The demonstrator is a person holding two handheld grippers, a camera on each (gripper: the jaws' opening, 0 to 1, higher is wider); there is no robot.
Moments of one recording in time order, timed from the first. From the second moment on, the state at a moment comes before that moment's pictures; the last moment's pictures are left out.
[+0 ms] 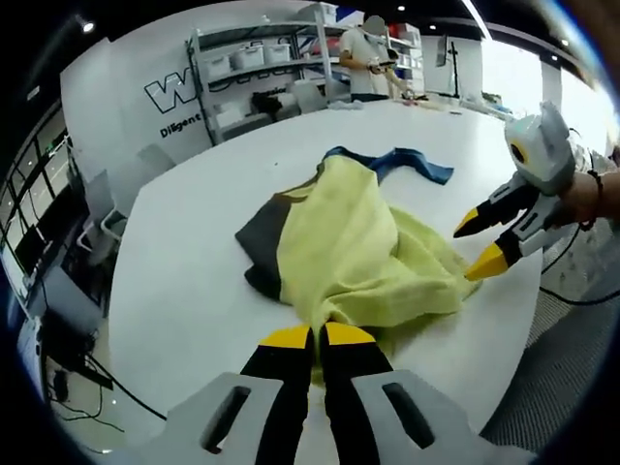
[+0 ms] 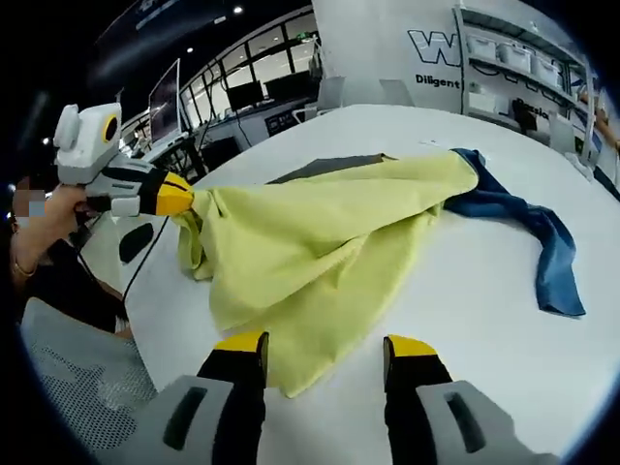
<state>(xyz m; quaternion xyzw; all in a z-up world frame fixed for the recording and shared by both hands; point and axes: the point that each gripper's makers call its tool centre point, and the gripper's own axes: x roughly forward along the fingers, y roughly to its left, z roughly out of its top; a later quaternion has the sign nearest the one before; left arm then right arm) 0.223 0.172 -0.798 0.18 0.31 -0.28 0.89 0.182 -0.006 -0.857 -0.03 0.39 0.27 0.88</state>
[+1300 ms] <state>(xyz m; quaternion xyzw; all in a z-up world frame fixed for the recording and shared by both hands) 0.191 0.137 -0.802 0.14 0.32 -0.34 0.87 0.169 -0.086 -0.859 -0.05 0.44 0.18 0.88</state>
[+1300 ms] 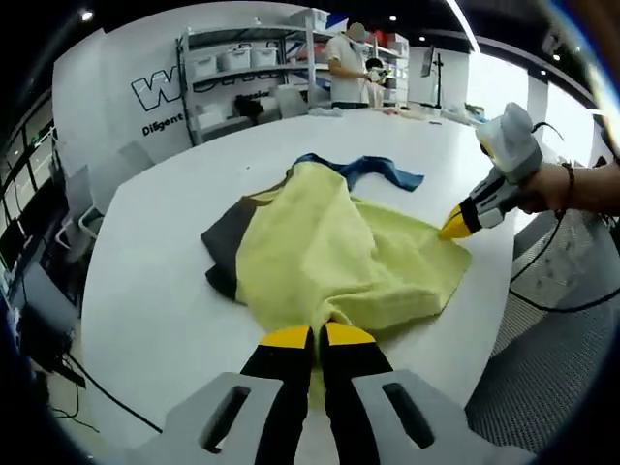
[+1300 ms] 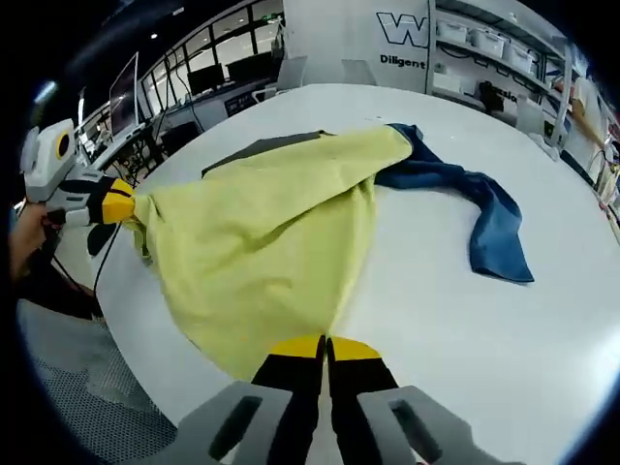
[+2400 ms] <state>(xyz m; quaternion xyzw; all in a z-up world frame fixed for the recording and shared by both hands) 0.131 0.082 -0.824 0.15 0.37 -0.44 0.80 0.125 -0.167 -0.864 -0.06 0.52 0.11 0.84</state>
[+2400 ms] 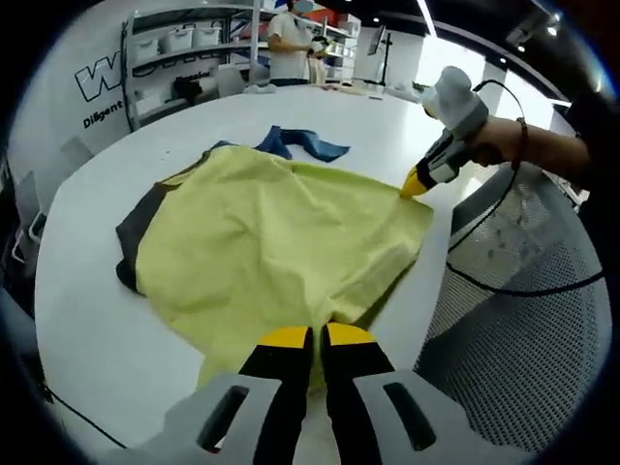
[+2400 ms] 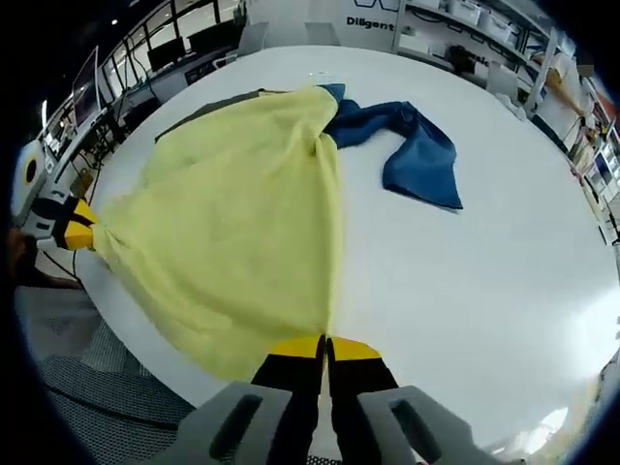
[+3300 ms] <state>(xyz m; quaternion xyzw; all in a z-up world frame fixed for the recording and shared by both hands) 0.169 0.110 -0.787 0.04 0.31 -0.36 0.88 0.146 -0.163 -0.840 0.02 0.46 0.09 0.88</state>
